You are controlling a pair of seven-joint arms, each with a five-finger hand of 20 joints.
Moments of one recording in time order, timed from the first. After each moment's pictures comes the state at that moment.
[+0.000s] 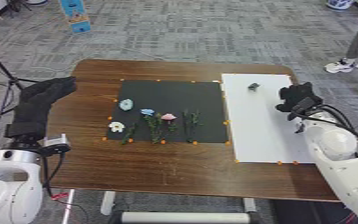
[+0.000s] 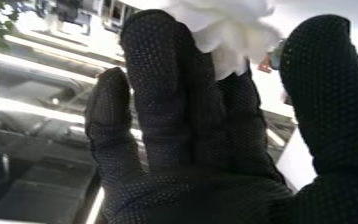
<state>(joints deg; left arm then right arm) 121.0 -43.3 -97.8 -118.4 55.8 21.8 16.5 -76.3 -50.5 72.8 -72.8 -156.6 11.2 -0.3</state>
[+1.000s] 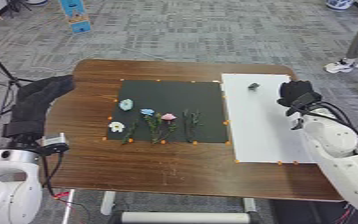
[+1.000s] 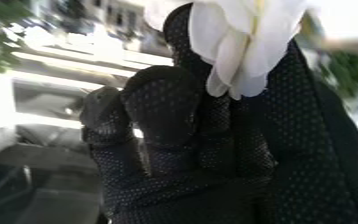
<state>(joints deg) 121.5 -44.0 -98.8 -119.3 55.9 21.8 16.2 -74.4 -45.2 65.5 -77.6 -144.9 12.7 3.1</state>
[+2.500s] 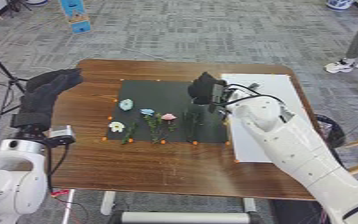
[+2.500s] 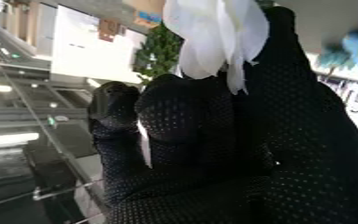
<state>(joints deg) 115.6 -42.5 -95.0 -117.8 56.0 20.7 14.8 -56.4 -64.6 49.9 -71.8 -157.0 4.3 -23.2</state>
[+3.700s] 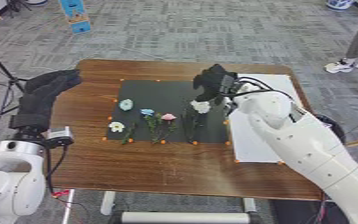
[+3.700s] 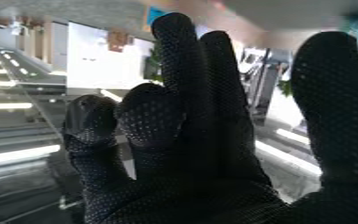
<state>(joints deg) 116.8 -42.8 -96.1 -117.9 56.2 20.2 14.9 -55.2 -57.8 47.3 -80.3 -145.9 0.2 -12.9</state>
